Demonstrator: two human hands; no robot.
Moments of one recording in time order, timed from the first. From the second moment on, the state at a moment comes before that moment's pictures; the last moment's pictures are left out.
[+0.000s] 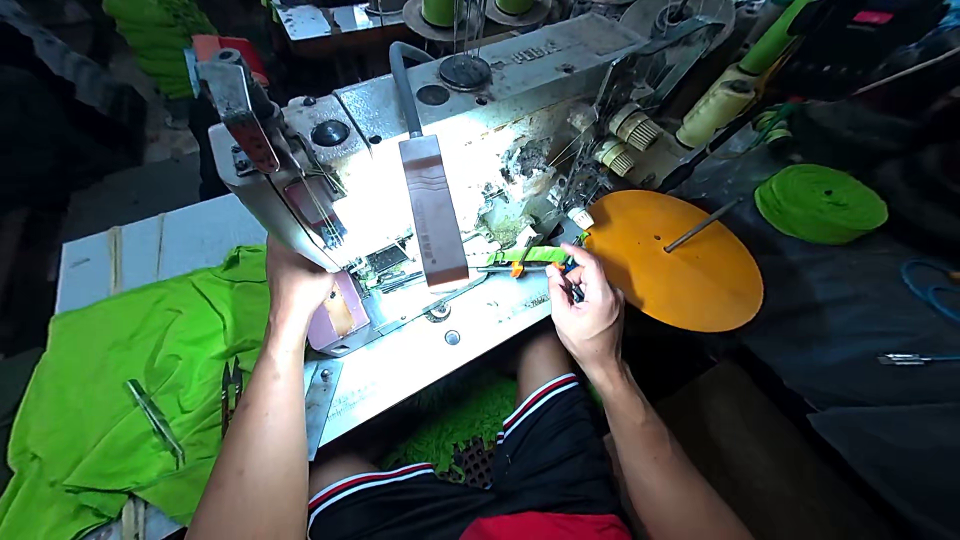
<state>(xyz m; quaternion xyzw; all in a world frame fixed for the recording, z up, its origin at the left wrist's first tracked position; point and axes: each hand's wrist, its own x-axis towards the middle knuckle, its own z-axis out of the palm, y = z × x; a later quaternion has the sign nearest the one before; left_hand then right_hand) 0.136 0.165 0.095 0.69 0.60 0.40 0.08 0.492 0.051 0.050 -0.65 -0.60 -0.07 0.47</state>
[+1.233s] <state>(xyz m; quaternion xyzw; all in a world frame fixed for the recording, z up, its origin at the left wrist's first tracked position) 0.301 0.001 0.033 0.50 0.49 0.55 0.46 0.466 0.005 0.048 -0.60 -0.72 0.07 0.34</state>
